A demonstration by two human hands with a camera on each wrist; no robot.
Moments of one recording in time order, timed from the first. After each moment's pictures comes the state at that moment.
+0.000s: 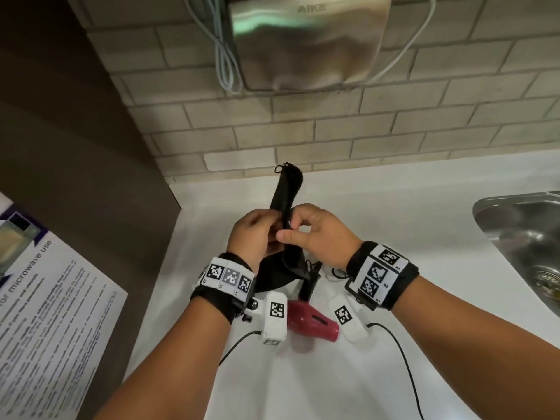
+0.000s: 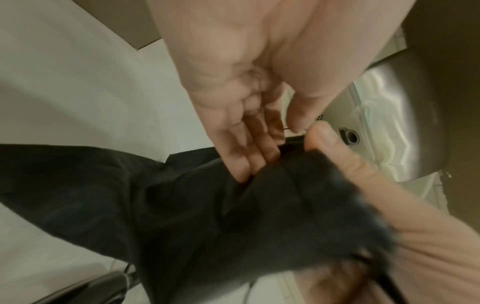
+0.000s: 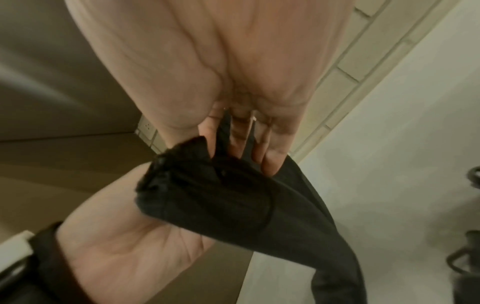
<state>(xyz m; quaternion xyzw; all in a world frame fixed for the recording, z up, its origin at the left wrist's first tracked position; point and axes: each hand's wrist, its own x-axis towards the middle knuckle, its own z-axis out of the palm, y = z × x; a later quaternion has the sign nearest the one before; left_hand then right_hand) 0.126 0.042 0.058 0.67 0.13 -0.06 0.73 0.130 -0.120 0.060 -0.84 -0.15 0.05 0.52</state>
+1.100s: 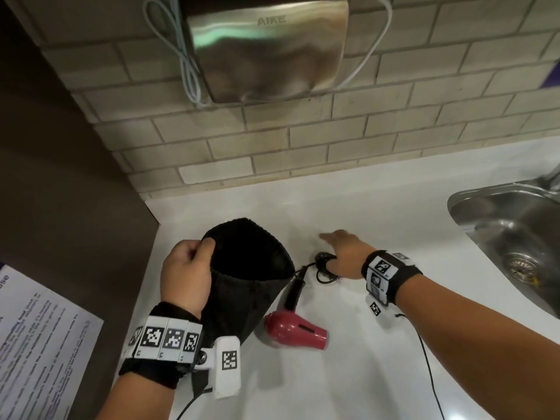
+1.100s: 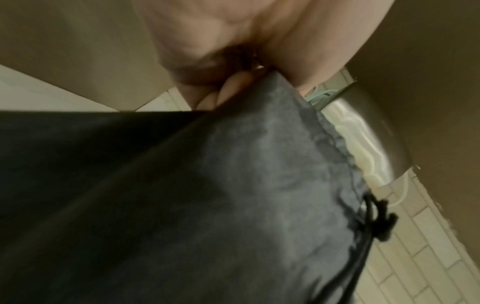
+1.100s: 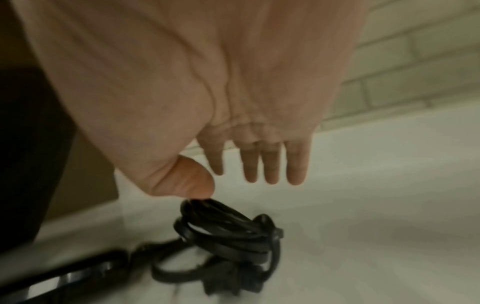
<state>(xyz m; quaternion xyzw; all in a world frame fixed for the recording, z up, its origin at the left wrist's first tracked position) 0.093 0.095 0.060 0.80 0.18 0.10 0.57 0.158 -0.216 -0.010 -0.97 -0.05 0.20 0.15</state>
